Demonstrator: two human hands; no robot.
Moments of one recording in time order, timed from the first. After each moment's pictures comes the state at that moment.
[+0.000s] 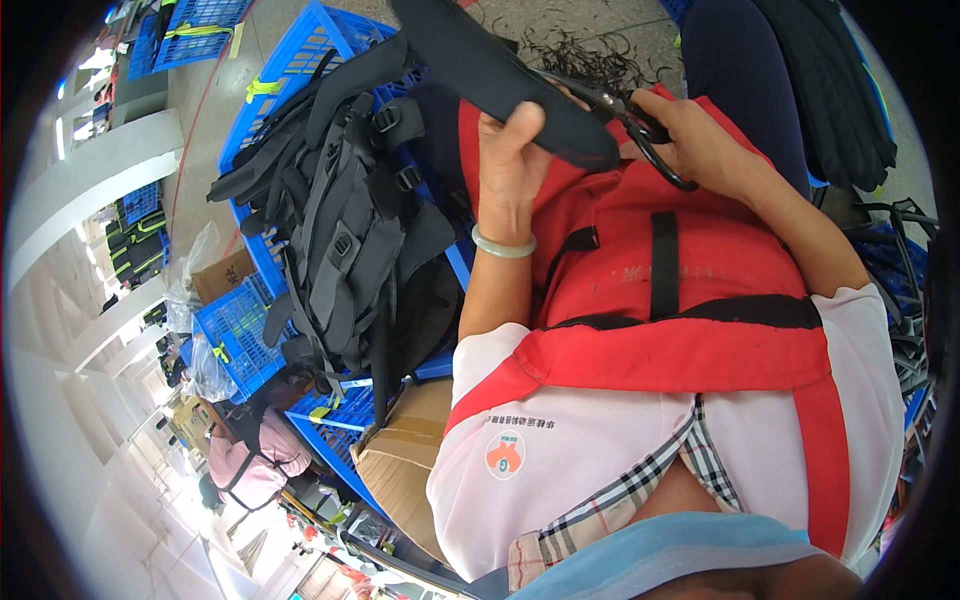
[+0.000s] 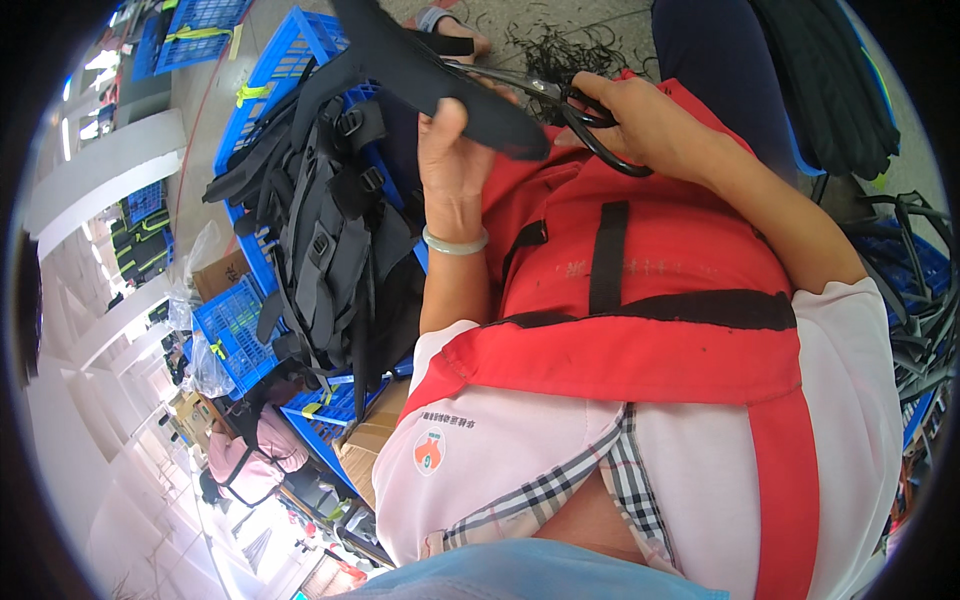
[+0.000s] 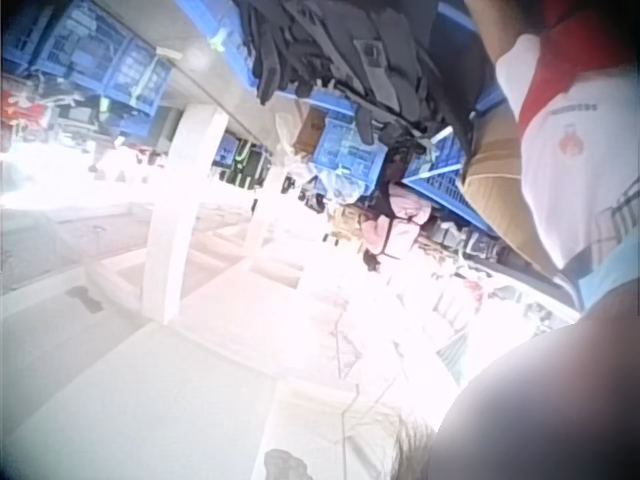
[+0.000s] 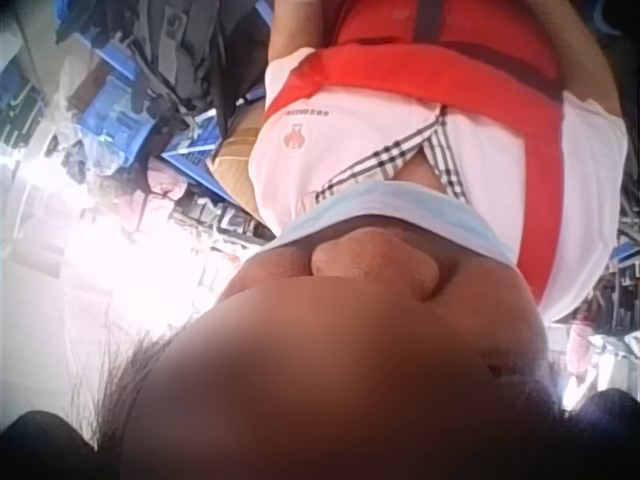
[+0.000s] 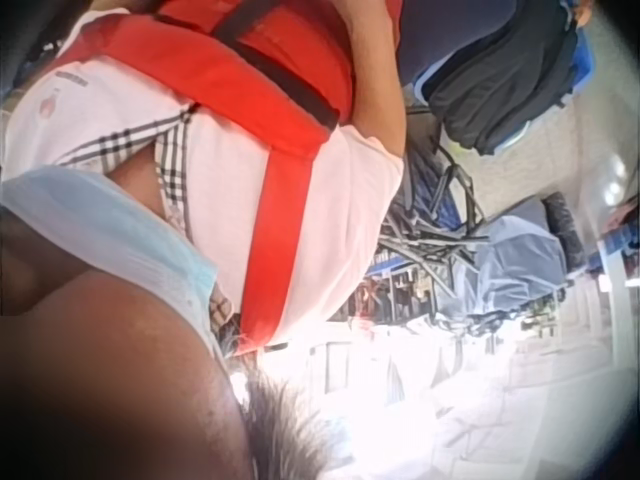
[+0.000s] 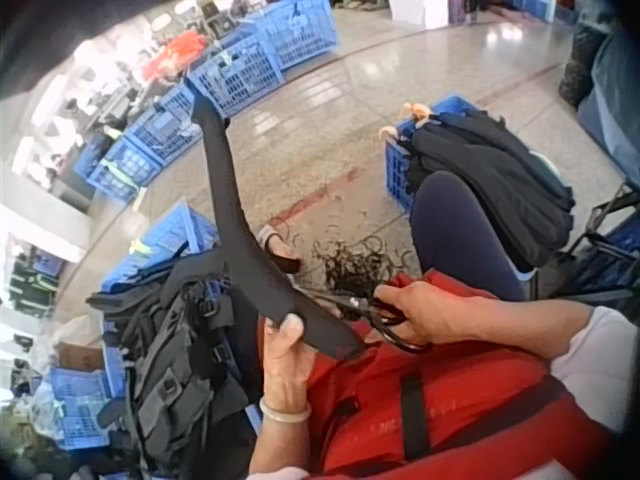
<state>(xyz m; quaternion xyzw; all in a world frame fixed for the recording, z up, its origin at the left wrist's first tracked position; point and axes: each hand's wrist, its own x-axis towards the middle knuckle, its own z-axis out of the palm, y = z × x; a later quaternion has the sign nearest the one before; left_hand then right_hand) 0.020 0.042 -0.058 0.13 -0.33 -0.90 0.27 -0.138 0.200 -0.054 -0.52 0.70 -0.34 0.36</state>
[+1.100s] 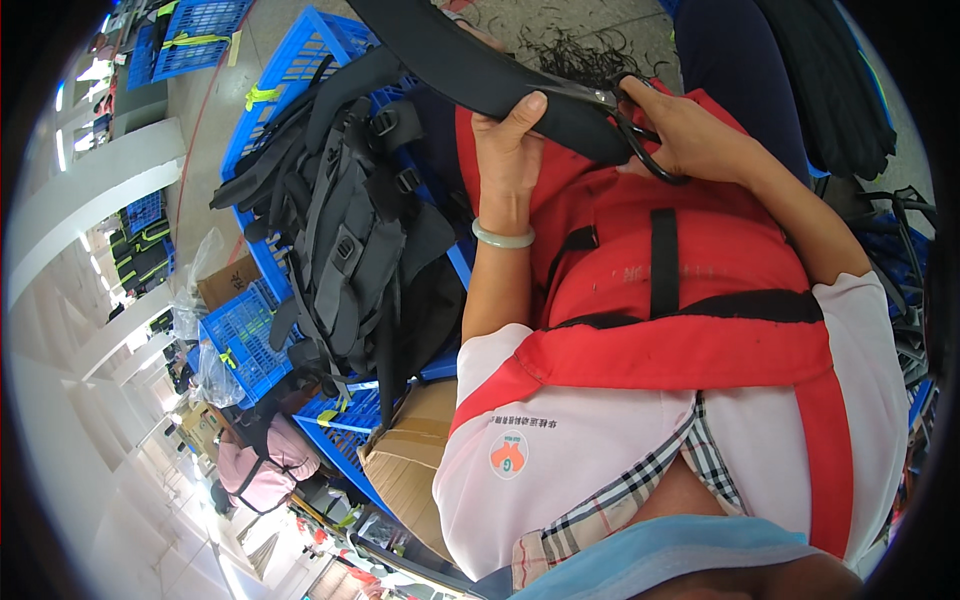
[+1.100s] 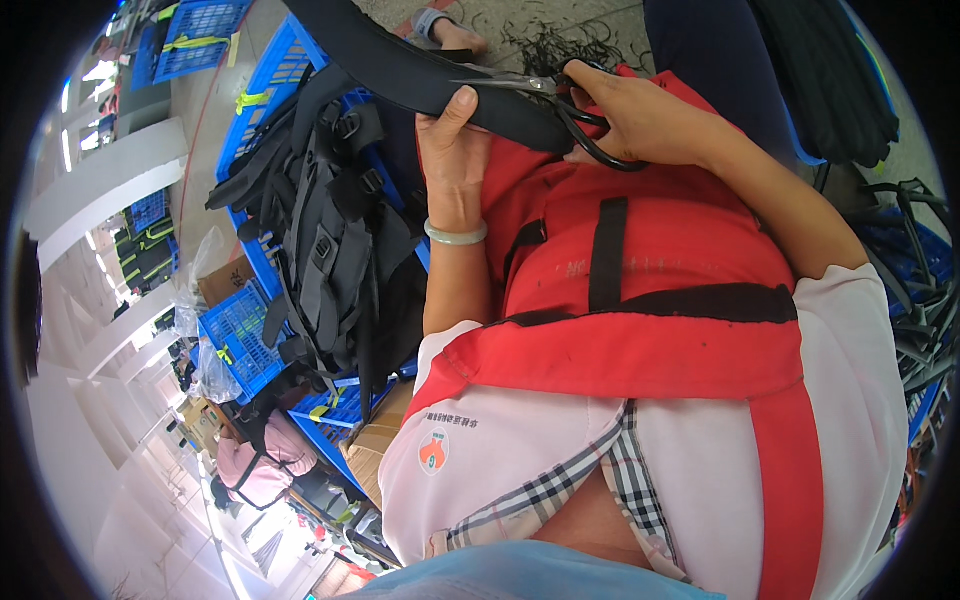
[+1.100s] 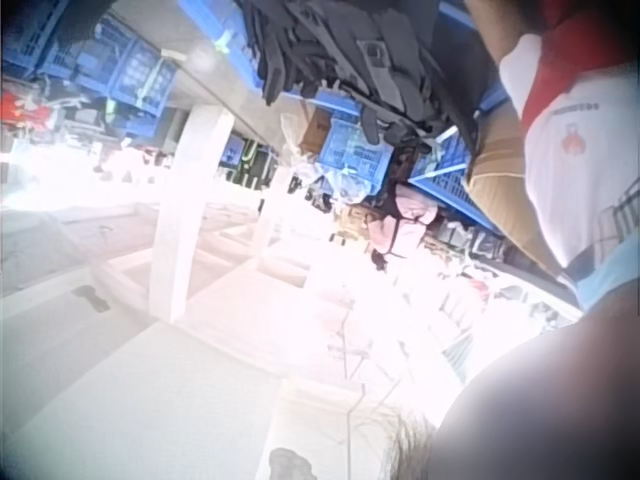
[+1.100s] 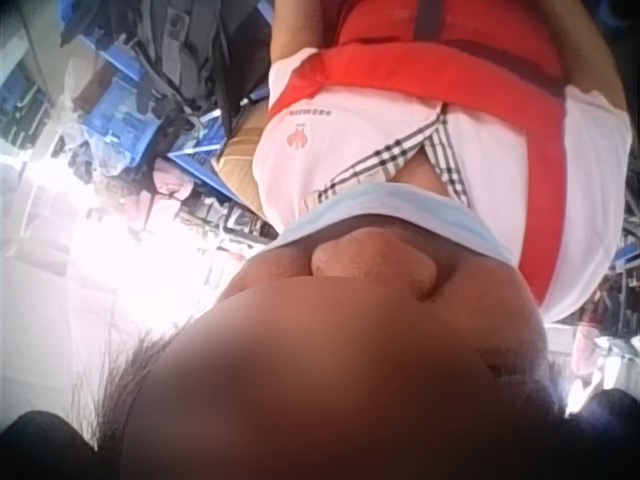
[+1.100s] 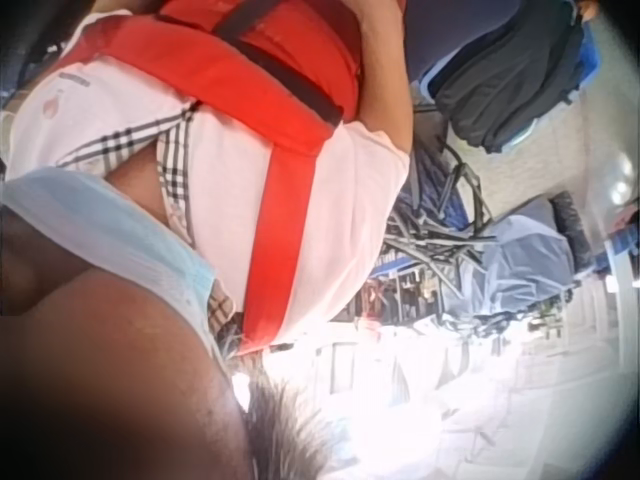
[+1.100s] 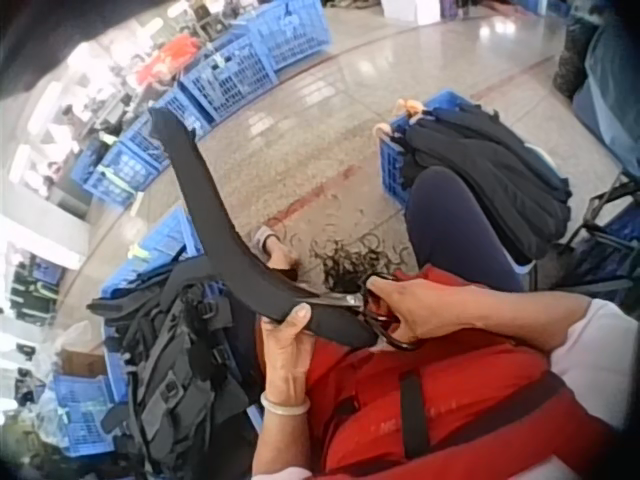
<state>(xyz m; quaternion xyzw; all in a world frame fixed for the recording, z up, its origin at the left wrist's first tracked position) 0.016 0.039 -0.075 0.18 -0.35 -0.87 0.30 -0.142 0.202 -0.055 -0.53 0.70 -0.29 0.38</state>
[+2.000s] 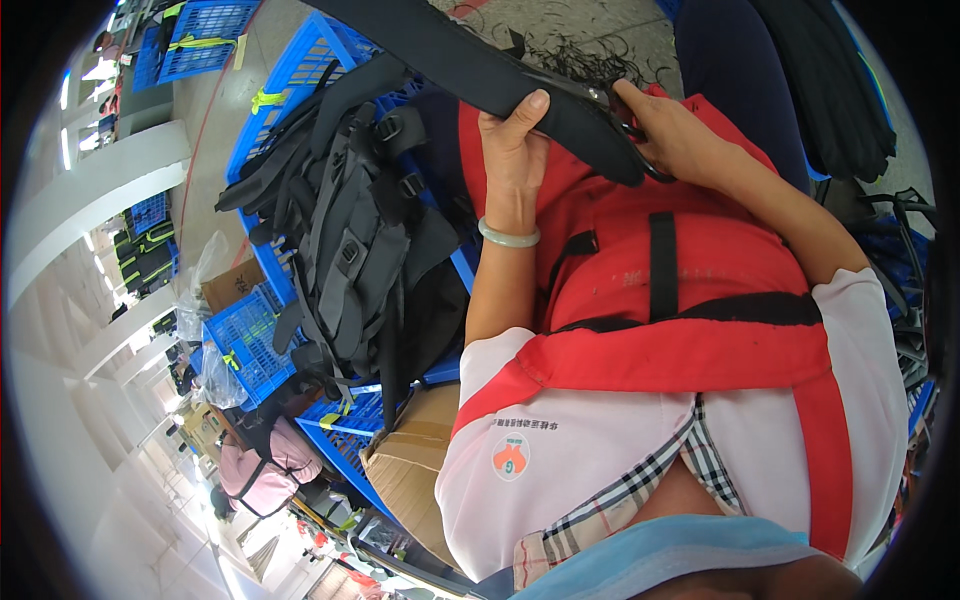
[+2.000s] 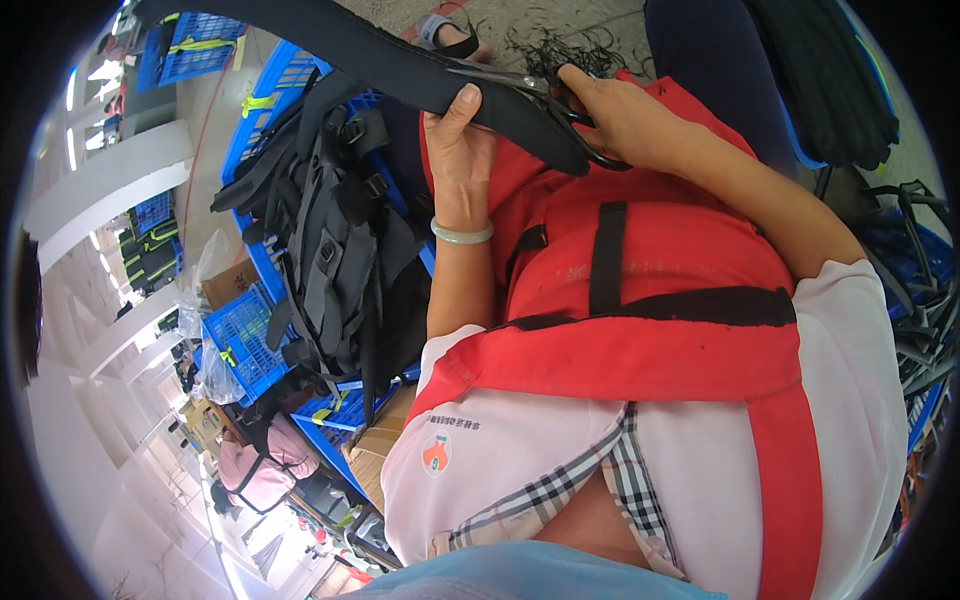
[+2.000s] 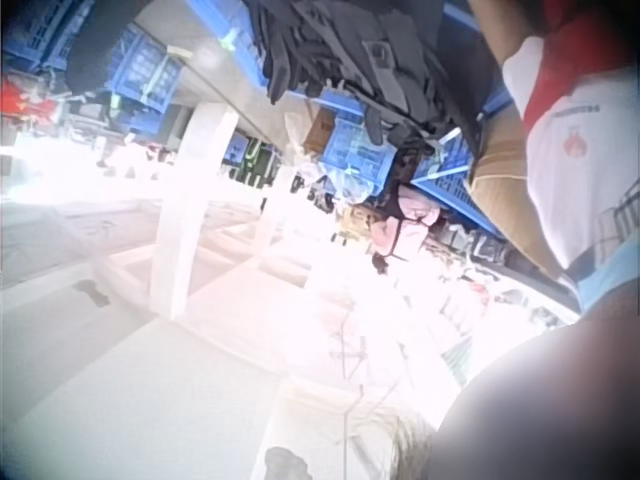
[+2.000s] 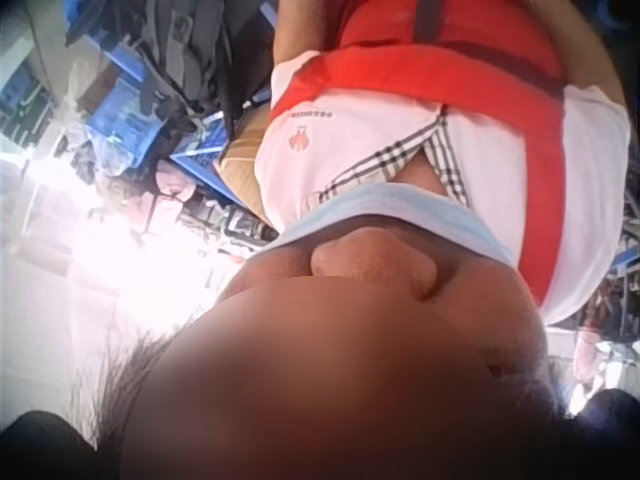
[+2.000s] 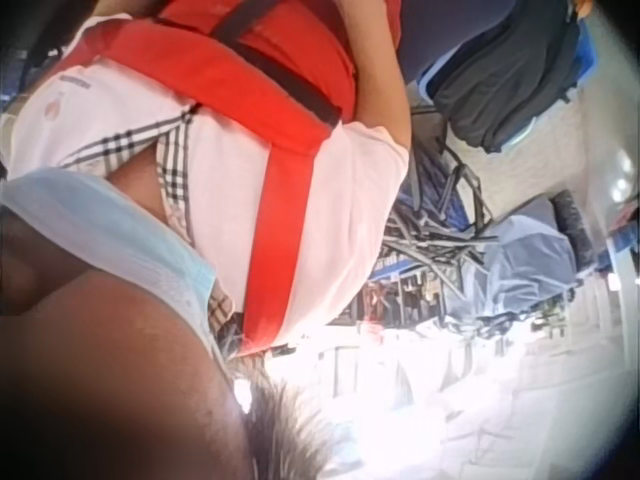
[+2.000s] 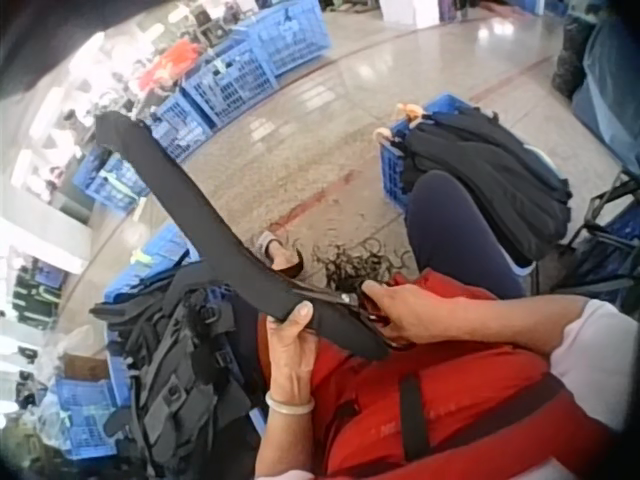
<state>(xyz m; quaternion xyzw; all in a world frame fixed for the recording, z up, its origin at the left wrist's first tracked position) 0.009 0.038 -0.079 0.18 -0.37 -0.86 0.30 -0.136 0.192 -0.083 -0.56 0.70 -0.37 0.25</state>
